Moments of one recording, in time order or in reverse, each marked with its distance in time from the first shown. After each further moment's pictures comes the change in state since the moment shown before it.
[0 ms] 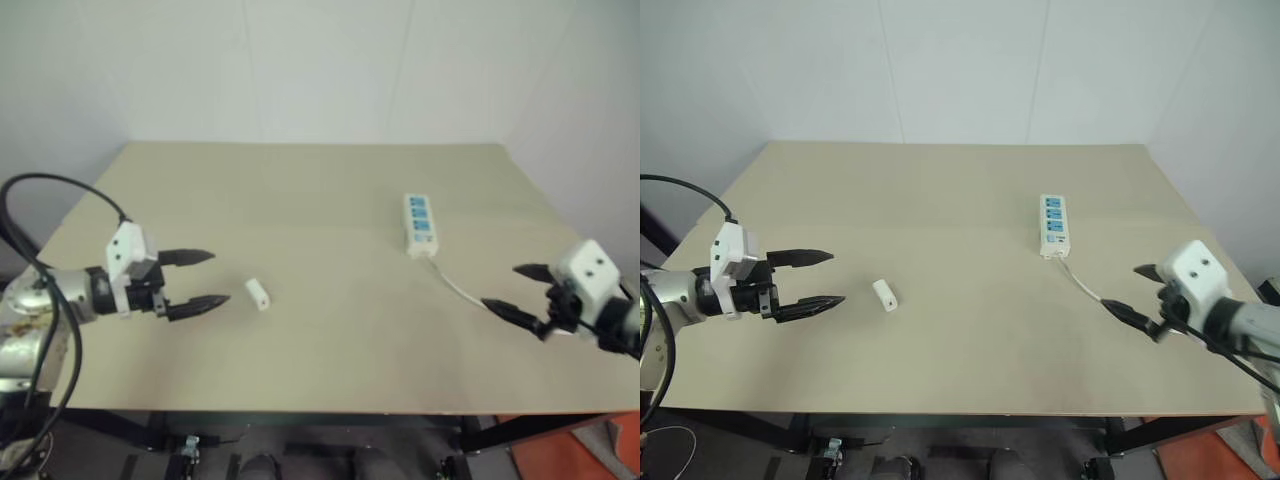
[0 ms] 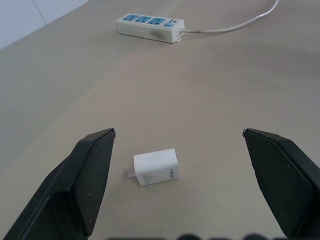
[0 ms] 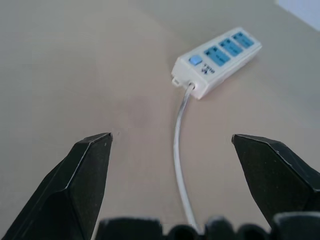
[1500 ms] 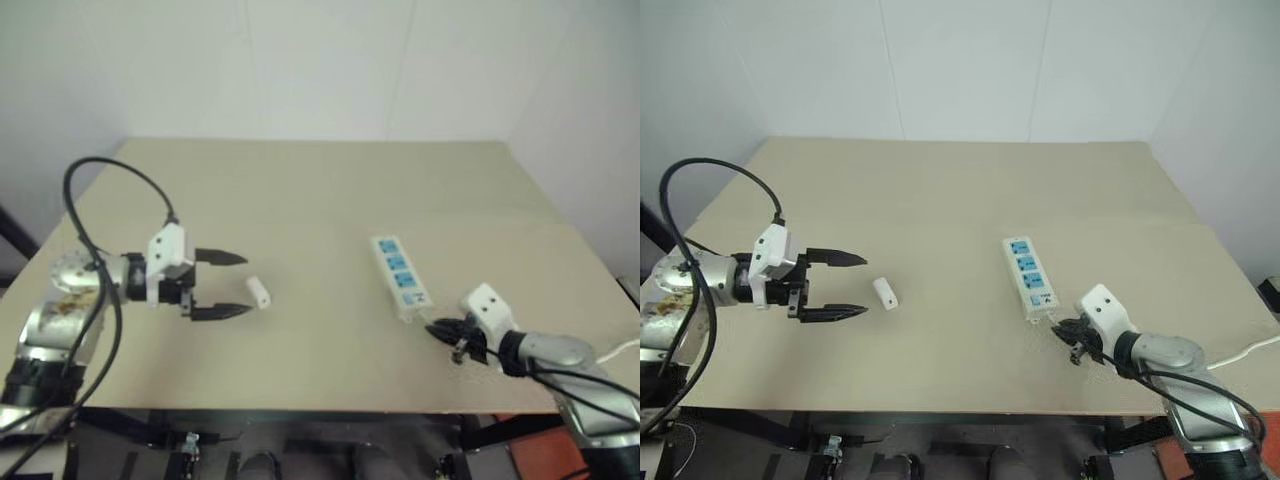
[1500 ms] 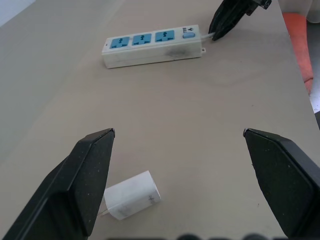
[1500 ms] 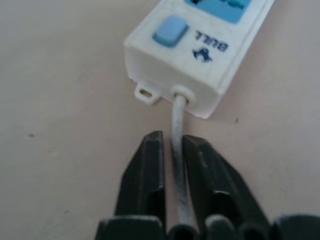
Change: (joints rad) left arm -0.180 -0.053 -0.168 0.119 0.097 -0.114 -0.150; right arm 0.124 0.158 0.187 -0.176 -0.090 0.174 -0.076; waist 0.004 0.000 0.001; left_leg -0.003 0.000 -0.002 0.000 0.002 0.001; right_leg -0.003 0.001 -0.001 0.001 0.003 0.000
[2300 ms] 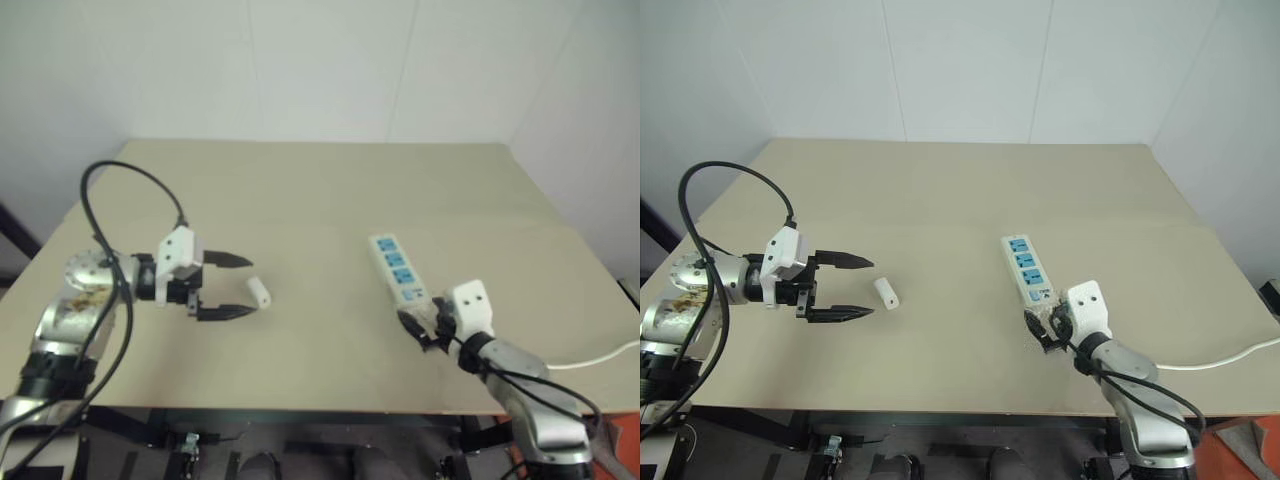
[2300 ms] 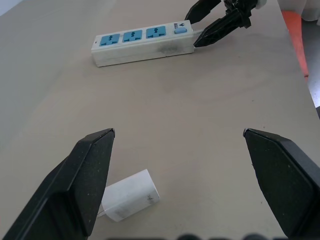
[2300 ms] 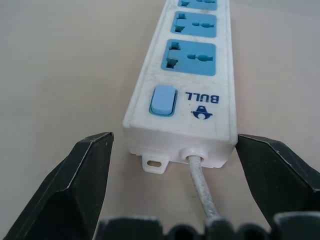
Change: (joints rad) left arm -0.013 -0.022 -0.022 0.042 0.034 -0.035 -0.017; right arm 0.025 0.329 0.006 -0.081 -0.022 -0.007 -0.370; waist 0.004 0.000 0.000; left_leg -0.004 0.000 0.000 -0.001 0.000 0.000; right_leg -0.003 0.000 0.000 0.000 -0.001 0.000
